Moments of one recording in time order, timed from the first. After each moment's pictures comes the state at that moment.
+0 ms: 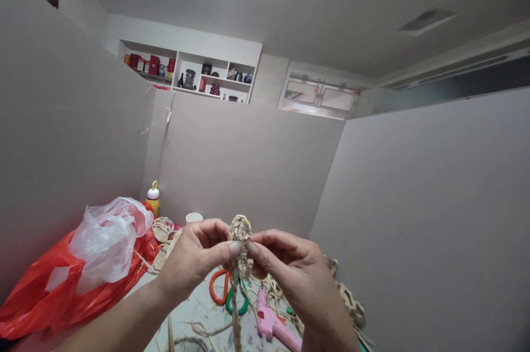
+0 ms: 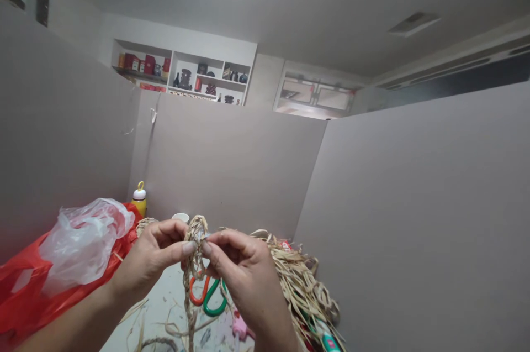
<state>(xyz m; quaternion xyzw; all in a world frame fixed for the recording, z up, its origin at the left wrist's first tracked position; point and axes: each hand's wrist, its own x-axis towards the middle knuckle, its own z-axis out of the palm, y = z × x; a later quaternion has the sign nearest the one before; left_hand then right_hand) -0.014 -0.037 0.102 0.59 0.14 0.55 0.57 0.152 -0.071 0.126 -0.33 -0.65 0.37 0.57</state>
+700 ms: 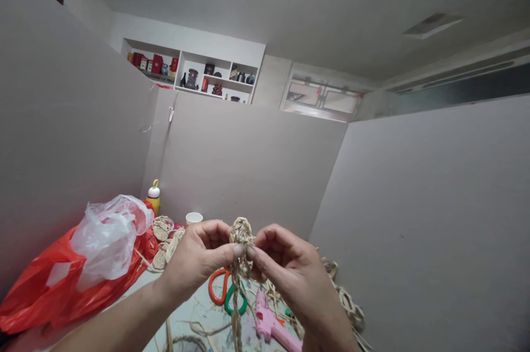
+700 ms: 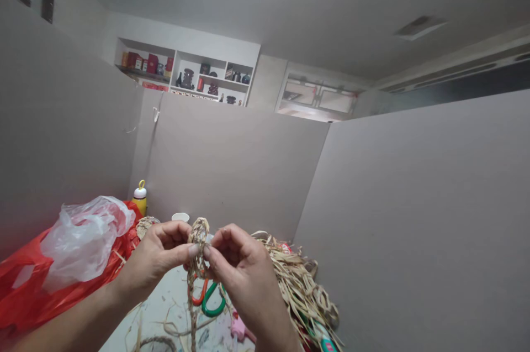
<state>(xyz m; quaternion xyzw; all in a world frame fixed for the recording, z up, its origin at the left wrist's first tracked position) -0.009 -0.036 0.098 0.58 0.17 0.55 0.58 0.151 -0.071 0.123 -0.35 -0.66 0.37 0.55</state>
